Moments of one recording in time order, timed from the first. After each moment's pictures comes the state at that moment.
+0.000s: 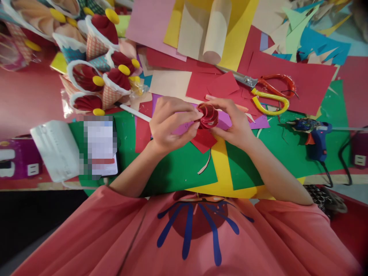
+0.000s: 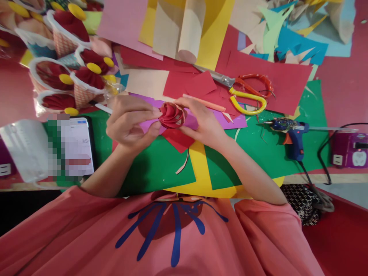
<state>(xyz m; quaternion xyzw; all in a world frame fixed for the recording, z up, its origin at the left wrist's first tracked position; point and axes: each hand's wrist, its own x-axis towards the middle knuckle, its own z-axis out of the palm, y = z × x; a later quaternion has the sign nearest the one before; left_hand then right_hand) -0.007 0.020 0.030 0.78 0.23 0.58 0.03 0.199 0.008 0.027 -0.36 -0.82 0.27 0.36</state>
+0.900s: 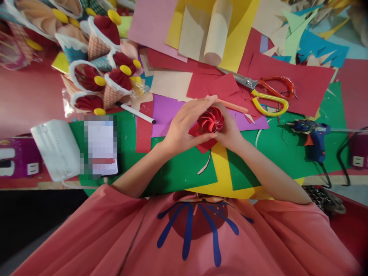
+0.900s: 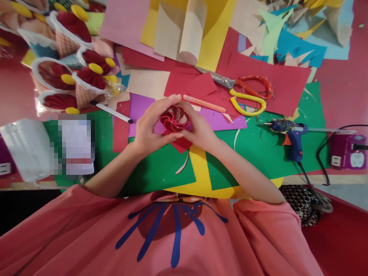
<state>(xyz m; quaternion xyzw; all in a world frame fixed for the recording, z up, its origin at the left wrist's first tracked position) -0.002 0.010 0.018 0.84 0.30 0.42 0.19 0.178 0.002 0.006 -0.37 -0.72 0.43 0.41</state>
